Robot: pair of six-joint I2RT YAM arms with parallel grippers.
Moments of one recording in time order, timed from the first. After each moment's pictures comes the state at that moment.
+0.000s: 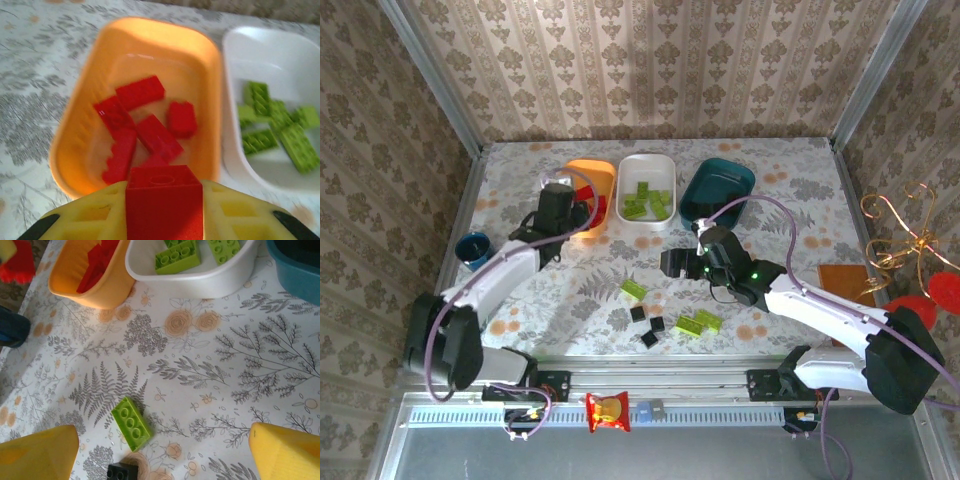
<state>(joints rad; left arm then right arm) -0.41 1.40 0.92 -0.15 -0.20 -0.35 0.70 1.20 0.71 -0.16 0.02 0.63</state>
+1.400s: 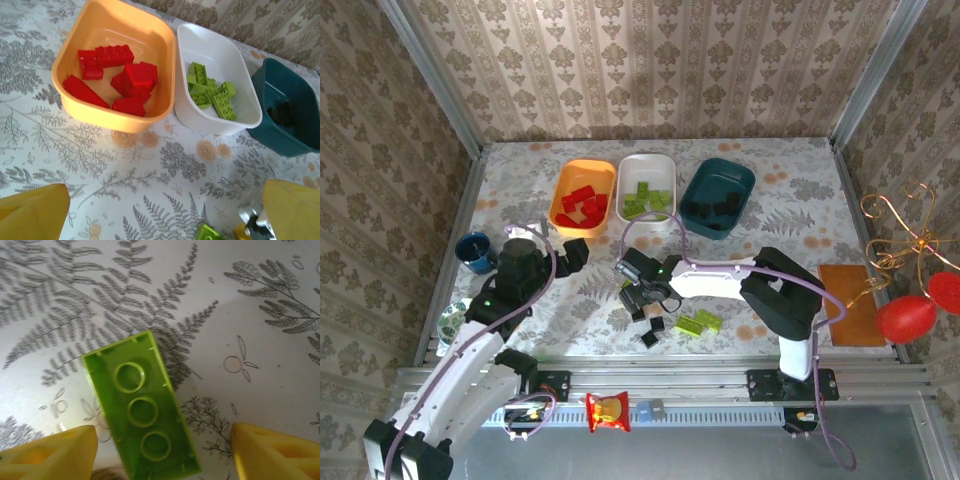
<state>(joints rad) -0.44 0.69 0.55 -0.33 -0.03 -0.51 0.96 1.89 1.15 -0.41 0.14 0.35</state>
